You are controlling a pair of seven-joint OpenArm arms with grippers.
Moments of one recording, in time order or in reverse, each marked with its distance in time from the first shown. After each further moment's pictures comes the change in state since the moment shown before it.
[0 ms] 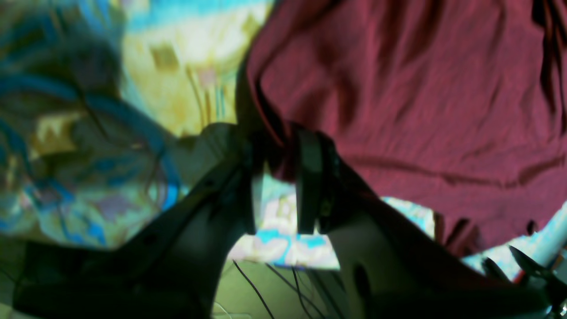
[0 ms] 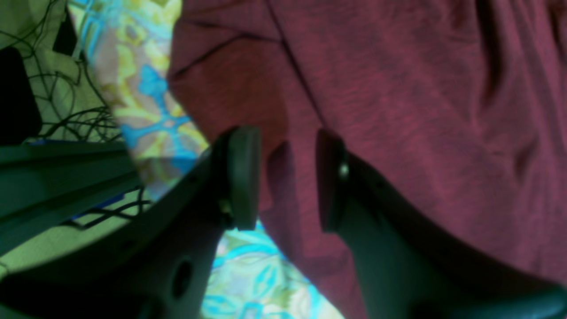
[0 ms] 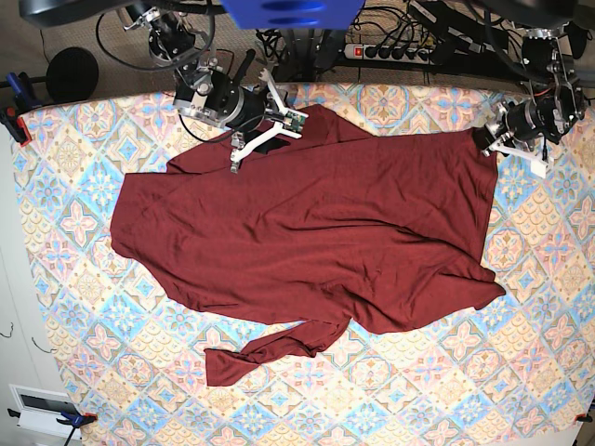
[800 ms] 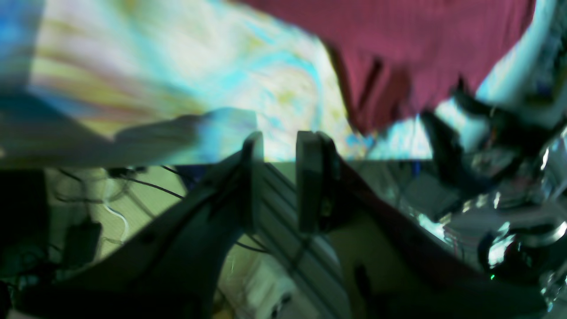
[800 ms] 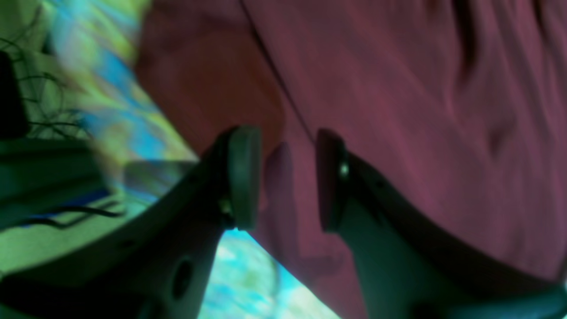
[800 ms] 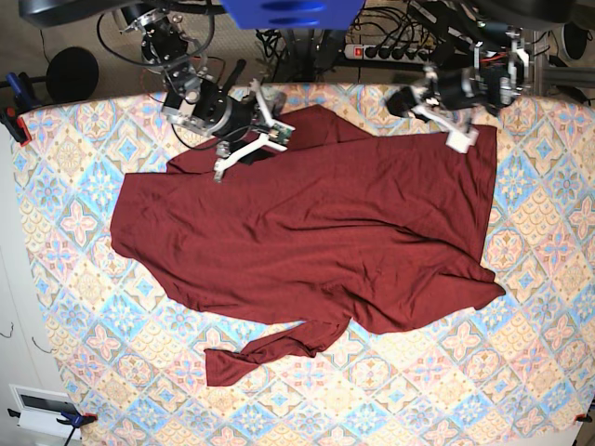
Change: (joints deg) left arm 5.9 7.8 16.7 15.8 -9.4 0.6 2.0; right arm 1.0 0.3 6.5 0.0 0.3 0.1 0.3
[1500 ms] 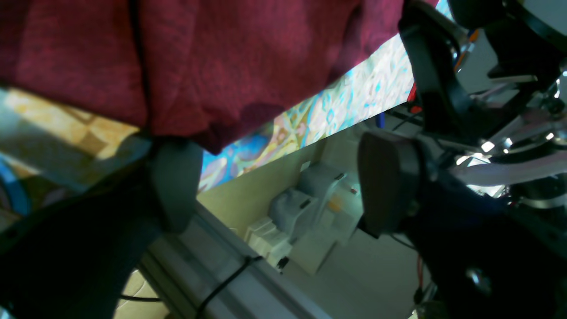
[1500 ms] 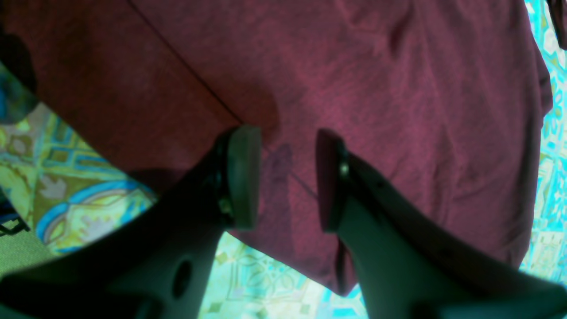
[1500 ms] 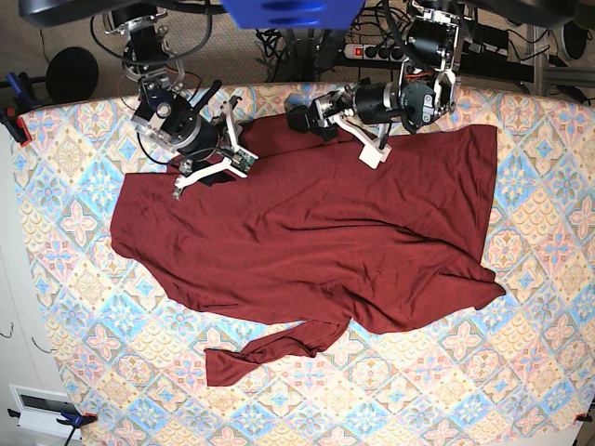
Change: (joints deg) left arm -8.2 12.2 12.2 -5.2 7.7 0.0 -0.3; right arm 0.1 0.0 8.4 0.0 -0.2 -0.2 0.2
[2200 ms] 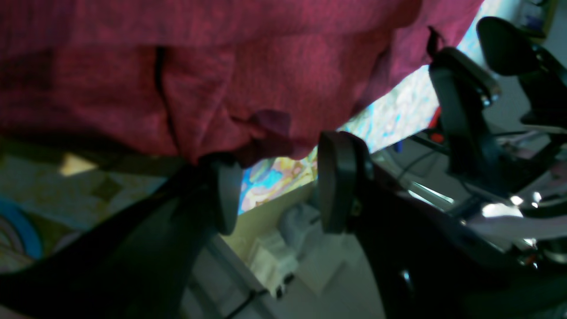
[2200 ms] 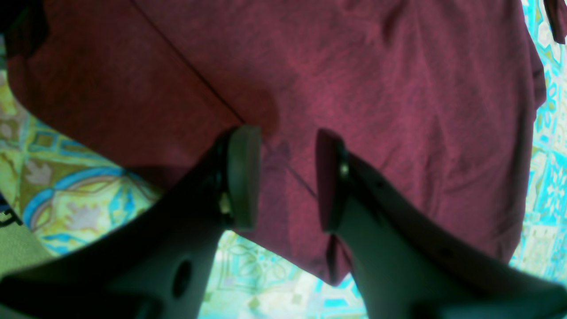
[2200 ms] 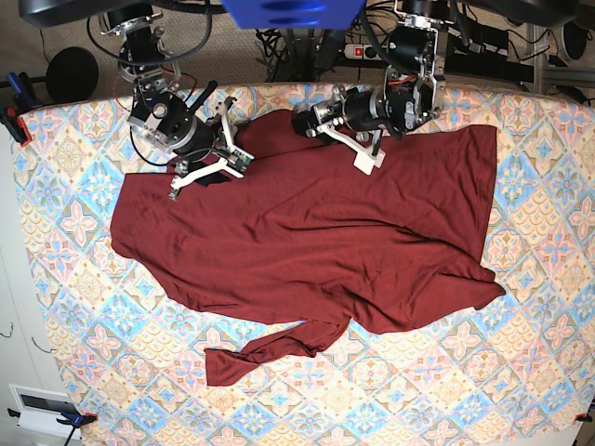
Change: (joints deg) left arm -0.2 7.5 -0.3 -1.9 14.2 5.5 -1.4; right arm 0.0 1.2 0.1 0.2 0.0 0.0 0.0
